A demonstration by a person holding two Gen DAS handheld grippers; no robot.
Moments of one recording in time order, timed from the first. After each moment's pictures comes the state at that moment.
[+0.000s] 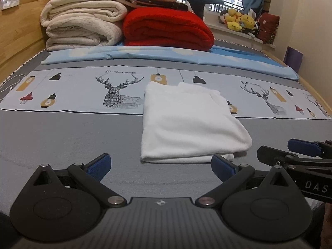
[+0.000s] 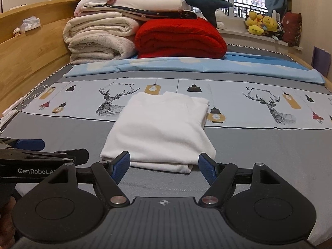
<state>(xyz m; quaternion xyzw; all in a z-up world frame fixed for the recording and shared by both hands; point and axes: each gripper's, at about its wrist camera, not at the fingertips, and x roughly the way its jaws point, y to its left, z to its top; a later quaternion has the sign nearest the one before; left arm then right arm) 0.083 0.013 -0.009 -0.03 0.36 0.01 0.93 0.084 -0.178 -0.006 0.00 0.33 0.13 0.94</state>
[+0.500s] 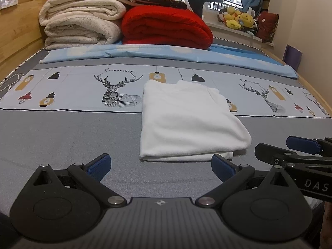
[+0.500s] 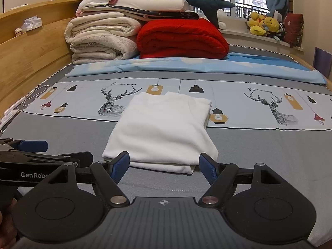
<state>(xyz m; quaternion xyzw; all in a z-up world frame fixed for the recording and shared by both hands) 0.084 0.013 -0.011 -0.03 0.36 0.00 0.93 0.085 -0.176 -0.005 0.00 0.33 0.13 0.94</state>
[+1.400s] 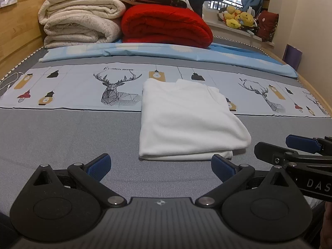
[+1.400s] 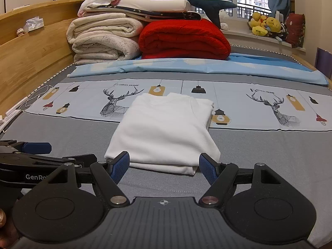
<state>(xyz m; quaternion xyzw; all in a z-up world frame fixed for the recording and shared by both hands) 0.085 0.013 -0.013 -0.03 0.36 0.00 0.93 0.086 -0.177 -0.003 0.00 0.33 0.14 0.94</state>
